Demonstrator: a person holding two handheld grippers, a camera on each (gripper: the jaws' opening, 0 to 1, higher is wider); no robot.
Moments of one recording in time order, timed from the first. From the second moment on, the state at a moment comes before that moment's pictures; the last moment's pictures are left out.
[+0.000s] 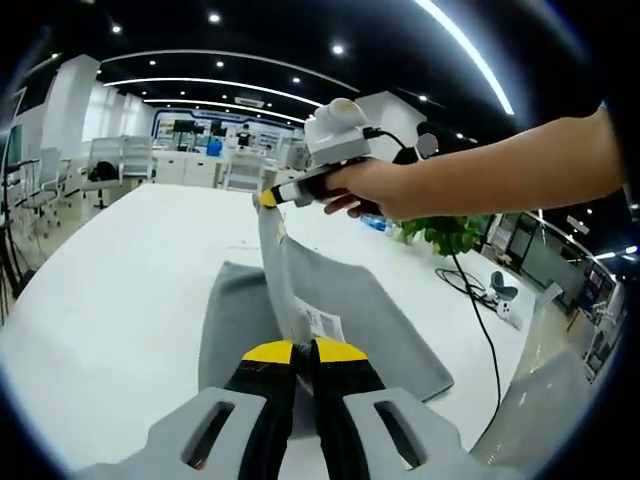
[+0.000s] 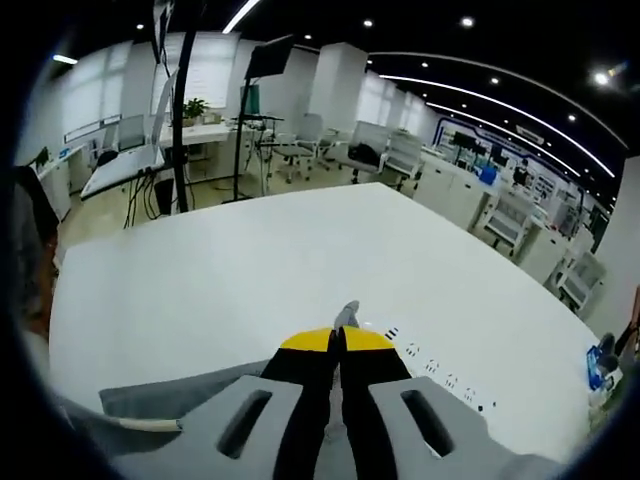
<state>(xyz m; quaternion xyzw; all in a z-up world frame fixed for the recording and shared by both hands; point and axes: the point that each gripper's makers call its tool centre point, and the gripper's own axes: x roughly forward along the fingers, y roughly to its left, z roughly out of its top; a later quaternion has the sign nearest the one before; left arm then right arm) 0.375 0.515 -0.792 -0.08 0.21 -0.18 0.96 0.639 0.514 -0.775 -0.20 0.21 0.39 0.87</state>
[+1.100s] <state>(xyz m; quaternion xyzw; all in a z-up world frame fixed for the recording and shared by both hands) 0.385 0.567 -0.882 -0.05 0.31 -0.13 0.94 0.653 0.550 -0.856 -0.17 0.27 0.37 0.87</state>
